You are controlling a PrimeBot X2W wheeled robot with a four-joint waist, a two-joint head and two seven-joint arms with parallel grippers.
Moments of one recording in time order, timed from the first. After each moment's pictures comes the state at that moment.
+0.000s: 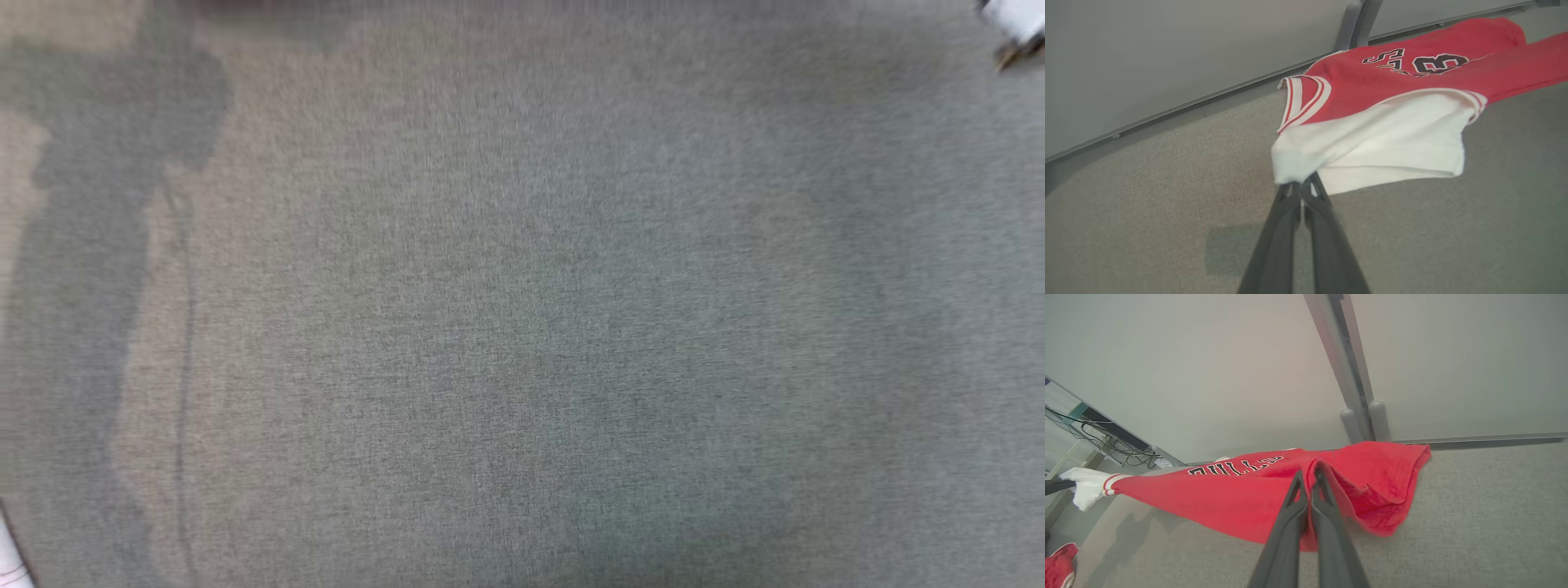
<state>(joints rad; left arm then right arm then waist) -1.51 0.74 -1.03 0.57 -1.25 -0.13 0.71 -1.29 -0.56 0.83 0.60 1.37 0.13 0.15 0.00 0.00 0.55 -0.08</state>
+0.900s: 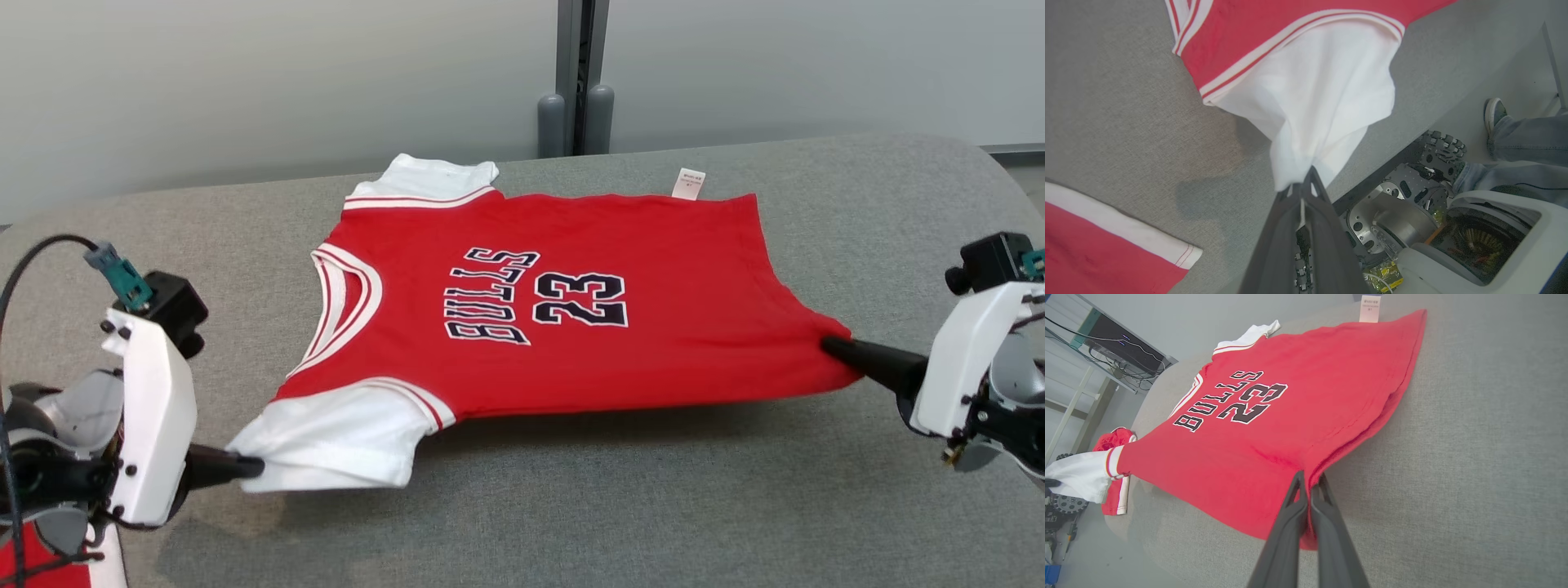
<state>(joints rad) -0.91 1.02 -1.21 -0.04 -1.57 -0.01 0.87 -0.76 -0.76 1.04 0.37 1.54 0.13 0.30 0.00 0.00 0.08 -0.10</state>
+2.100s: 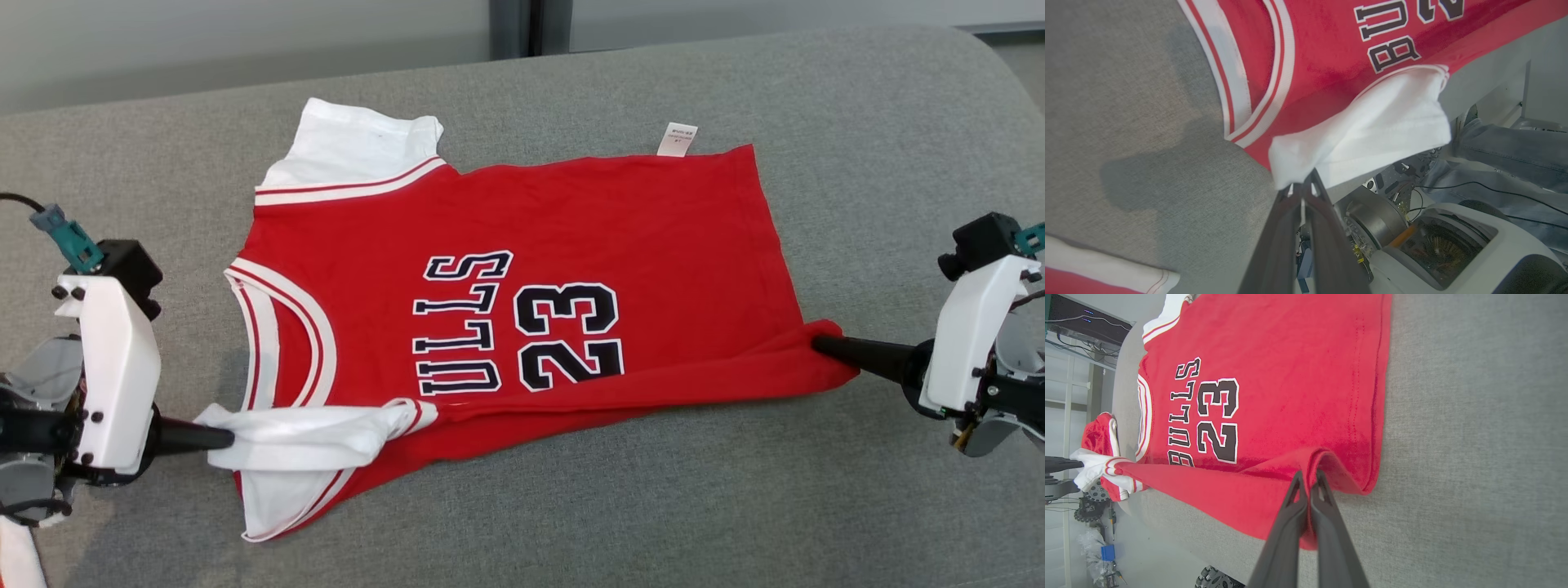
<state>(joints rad) -0.93 1.06 -1.17 -0.05 -1.68 0.11 0.97 -0.78 -0.78 1.04 0.34 1.64 0.13 0.47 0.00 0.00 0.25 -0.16</state>
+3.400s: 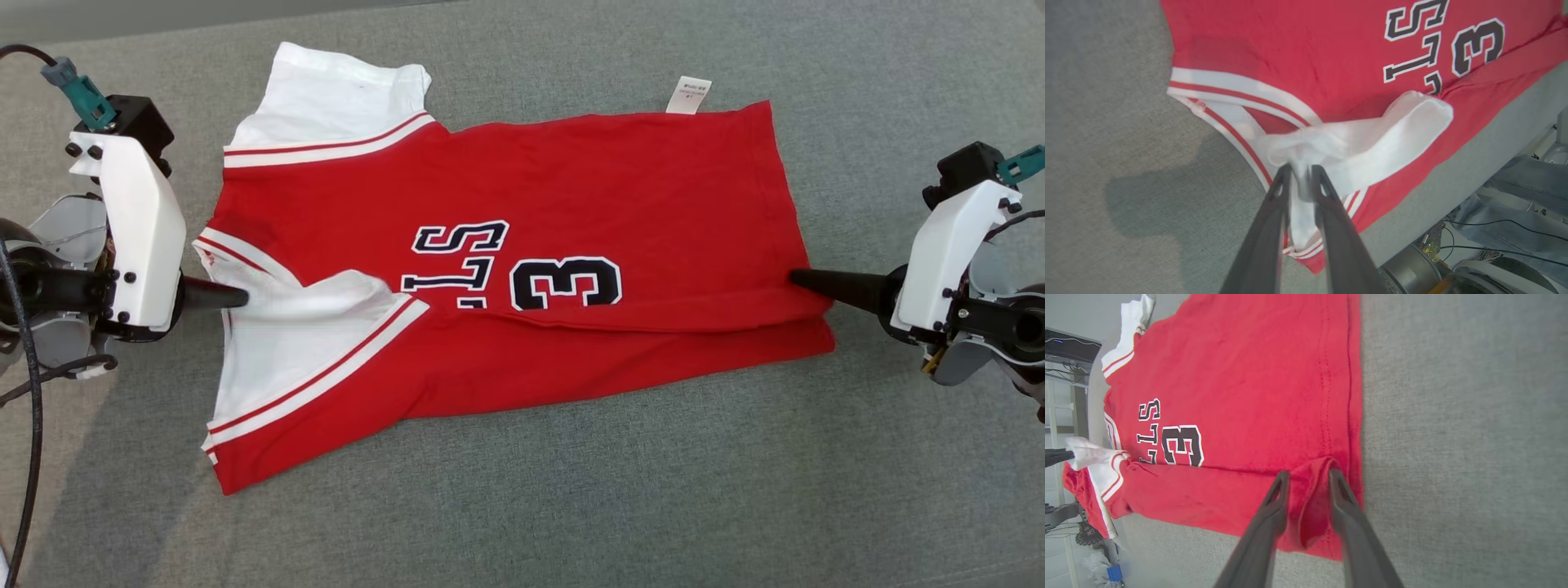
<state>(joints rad) -1.14 0.81 -1.16 0.32 -1.53 0.01 0.98 -0.97 -0.64 1.08 0.59 1.69 0.13 0.51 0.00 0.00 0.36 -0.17</state>
